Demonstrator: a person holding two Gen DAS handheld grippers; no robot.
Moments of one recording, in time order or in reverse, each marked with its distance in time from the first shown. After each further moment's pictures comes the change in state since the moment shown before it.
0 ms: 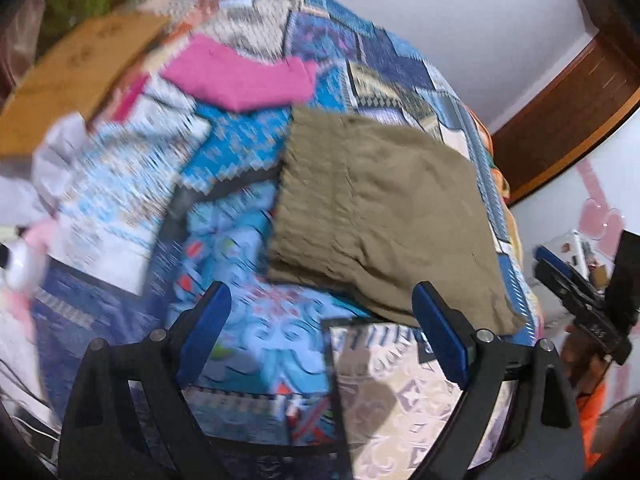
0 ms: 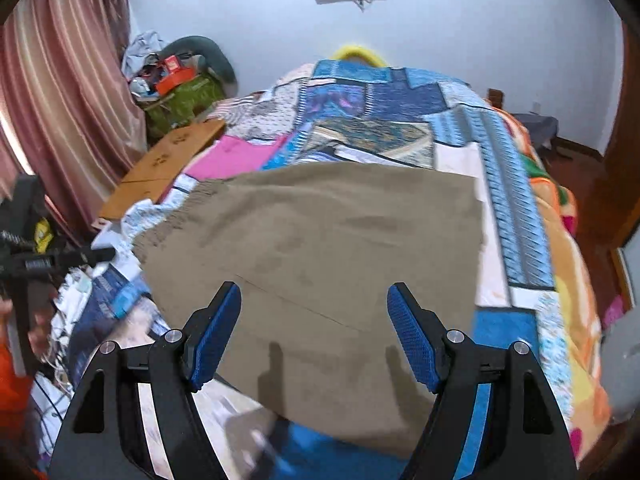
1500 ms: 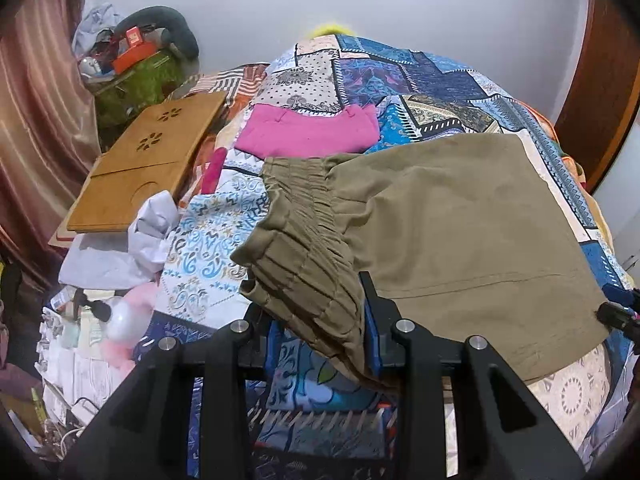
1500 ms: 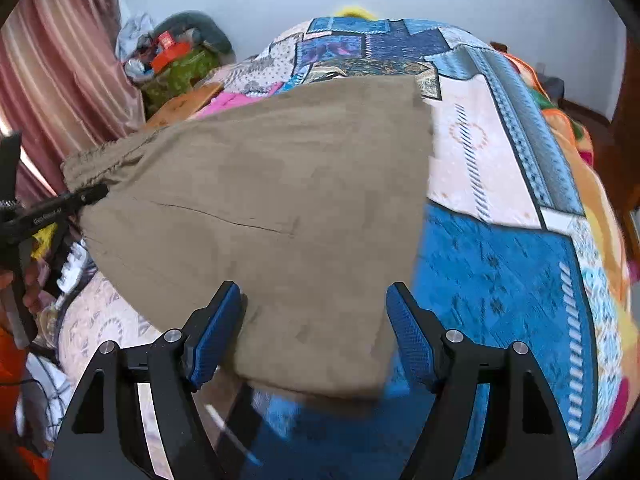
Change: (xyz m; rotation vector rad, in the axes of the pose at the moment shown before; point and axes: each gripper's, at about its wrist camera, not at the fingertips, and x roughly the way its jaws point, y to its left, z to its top) left arm -0.025 -0.005 -0.009 0.200 -0.218 0.422; right arm 0.017 -0.015 -0.059 0.083 0.103 0.053
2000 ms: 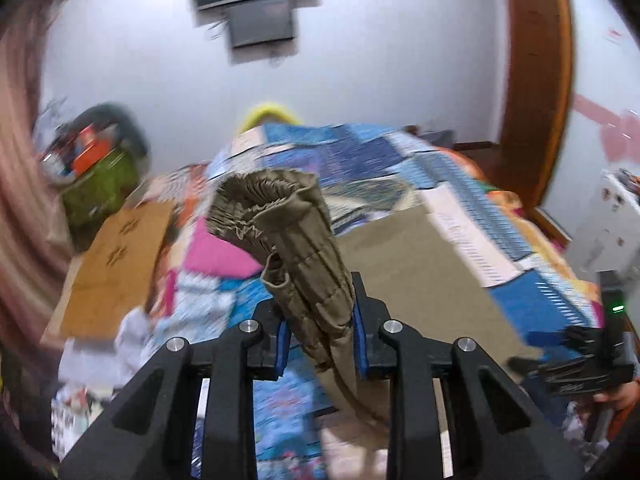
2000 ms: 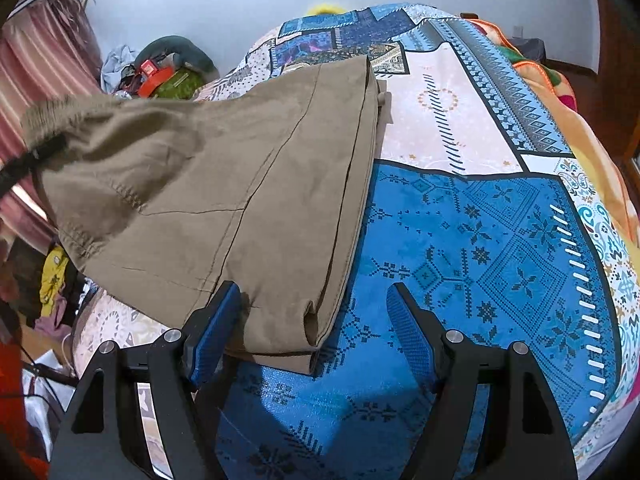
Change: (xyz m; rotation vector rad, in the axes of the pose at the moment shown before) left arm -0.088 -0.096 0.057 0.222 -0.258 -0.162; right arm -0.001 -0.024 -0.017 0.122 -0.012 0.021
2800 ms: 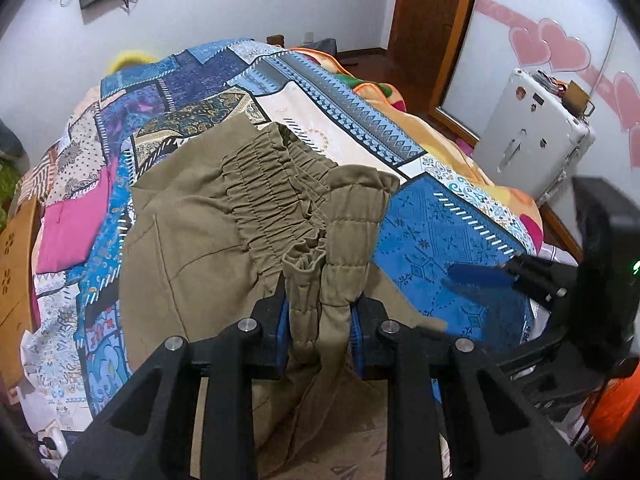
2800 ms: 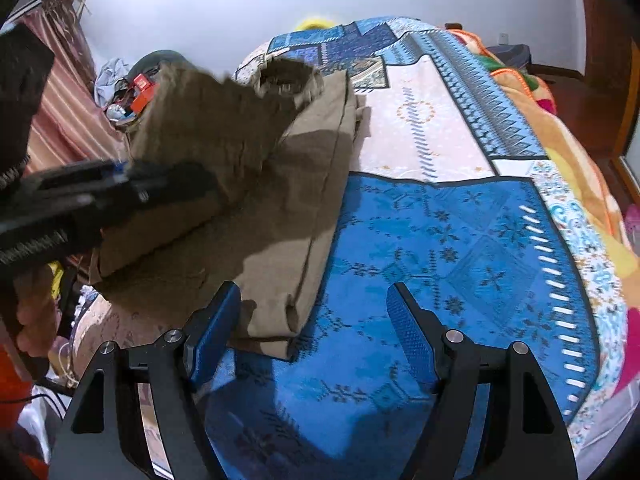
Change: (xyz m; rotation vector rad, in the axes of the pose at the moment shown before) left arm 0.092 -0.130 -0.024 0.193 0.318 -0.338; right arm -0.024 -0.005 -0.006 0.023 -0.054 -0.046
